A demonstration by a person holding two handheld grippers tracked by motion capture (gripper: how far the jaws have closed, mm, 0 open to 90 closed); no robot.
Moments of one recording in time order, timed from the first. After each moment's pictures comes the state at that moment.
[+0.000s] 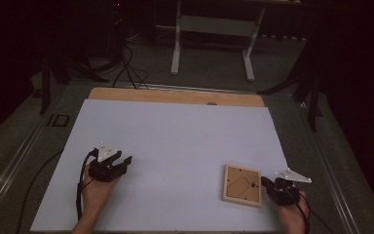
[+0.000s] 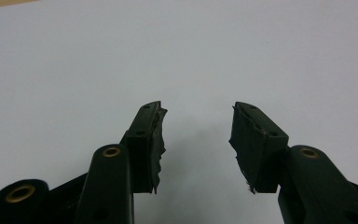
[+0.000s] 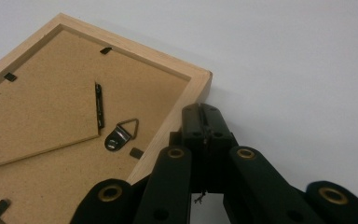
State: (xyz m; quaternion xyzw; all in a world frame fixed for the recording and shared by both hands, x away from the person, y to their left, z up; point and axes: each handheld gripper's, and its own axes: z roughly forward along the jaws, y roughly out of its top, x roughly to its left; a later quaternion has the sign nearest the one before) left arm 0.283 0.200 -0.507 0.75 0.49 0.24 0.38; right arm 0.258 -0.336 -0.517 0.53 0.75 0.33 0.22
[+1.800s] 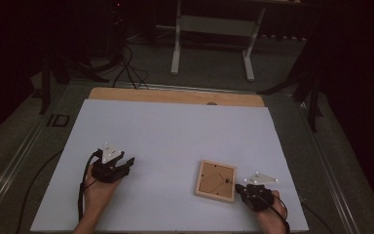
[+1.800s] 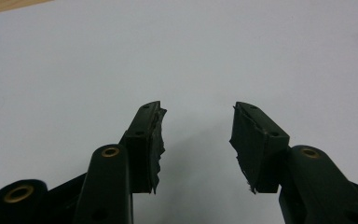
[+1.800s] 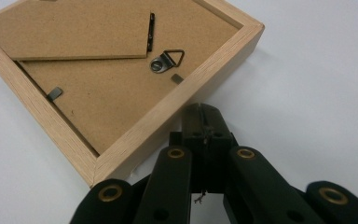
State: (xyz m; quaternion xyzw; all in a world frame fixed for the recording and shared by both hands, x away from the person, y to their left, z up) left arm 0.281 0.192 -0.507 0.76 0.47 0.24 0.38; right arm 0.248 -0.263 -0.521 0.44 0.82 0.31 0.17
